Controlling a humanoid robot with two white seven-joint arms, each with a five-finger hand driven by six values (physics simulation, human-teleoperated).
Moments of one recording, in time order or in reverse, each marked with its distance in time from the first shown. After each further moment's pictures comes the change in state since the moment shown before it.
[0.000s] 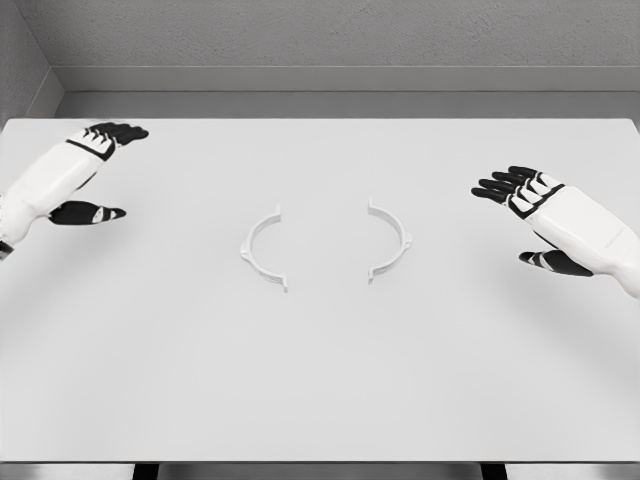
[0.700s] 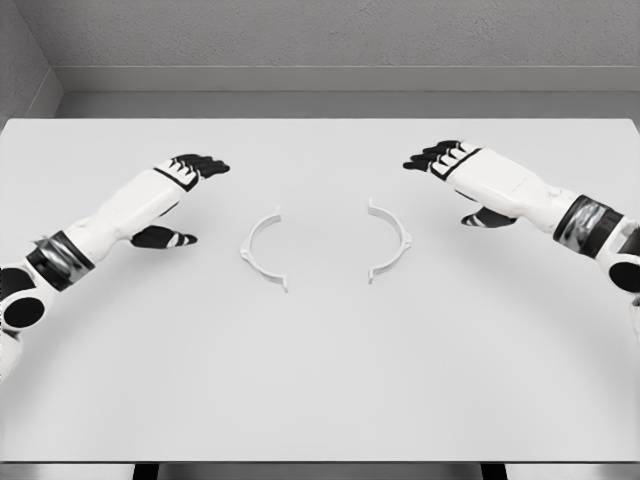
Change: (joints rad) left arm -0.038 -0.134 -0.134 0.015 -0.076 0.000 -0.001; right arm -0.405 0.185 0.261 0.266 0.119 0.044 0.204
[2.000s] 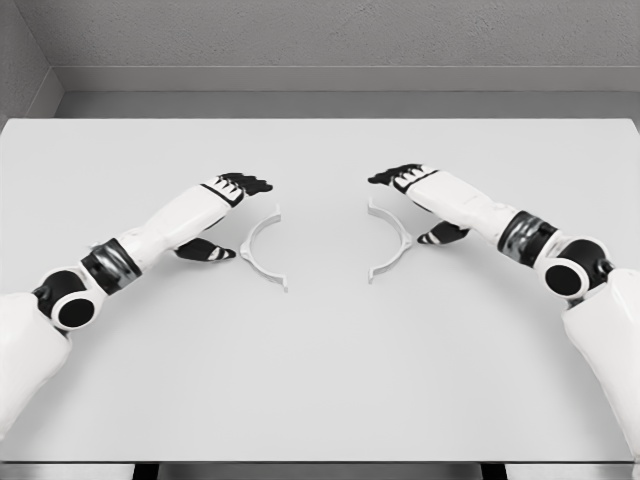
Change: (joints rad) left arm -0.049 -0.104 -0.090 0.082 -0.049 0.000 0.000; right arm -0.020 0.171 0.024 0.162 0.007 0.031 0.012
